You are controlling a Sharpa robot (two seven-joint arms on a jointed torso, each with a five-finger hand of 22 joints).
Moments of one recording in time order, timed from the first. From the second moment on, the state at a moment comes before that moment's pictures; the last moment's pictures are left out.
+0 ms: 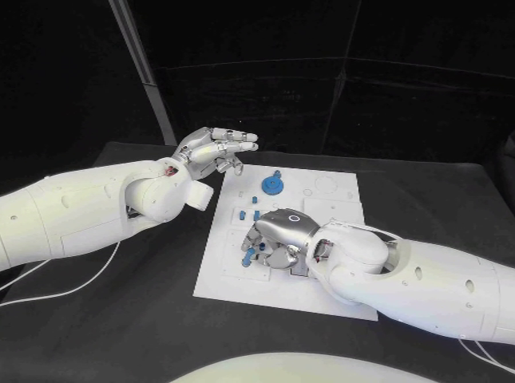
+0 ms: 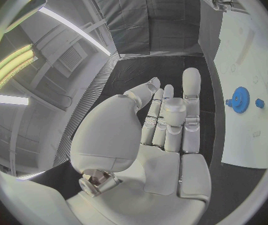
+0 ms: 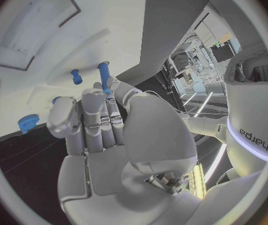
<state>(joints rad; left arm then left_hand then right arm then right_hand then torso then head) 1.26 -0.83 -0.12 1.42 0.03 -0.09 0.40 1.28 -0.06 0.44 -0.14 0.05 1.03 0.17 0.09 0.07 1.04 0.11 0.25 0.07 1.35 0.02 1.20 0.73 0.17 1.17 0.12 0.82 0.66 1.05 -0.58 -0.06 1.64 -1.68 -0.26 -0.12 1.38 -0.05 0.44 -0.08 0.06 1.10 0.14 0.07 0.07 1.20 0.07 0.15 0.06 1.46 -0.01 0.95 0.73 0.11 1.32 0.09 1.32 1.09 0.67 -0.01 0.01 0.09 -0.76</state>
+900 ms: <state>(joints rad) 1.26 -0.83 -0.12 1.42 0.03 -0.09 0.40 1.28 -0.06 0.44 -0.14 0.05 1.03 0.17 0.09 0.07 1.04 0.11 0.25 0.07 1.35 0.02 1.20 0.73 0.17 1.17 0.12 0.82 0.66 1.05 -0.54 -0.06 1.64 -1.78 -0.21 -0.15 1.33 -0.12 0.44 -0.07 0.06 1.01 0.16 0.06 0.06 1.07 0.10 0.07 0.06 1.38 0.01 0.80 0.55 0.12 1.18 0.12 1.19 0.88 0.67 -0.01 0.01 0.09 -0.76</state>
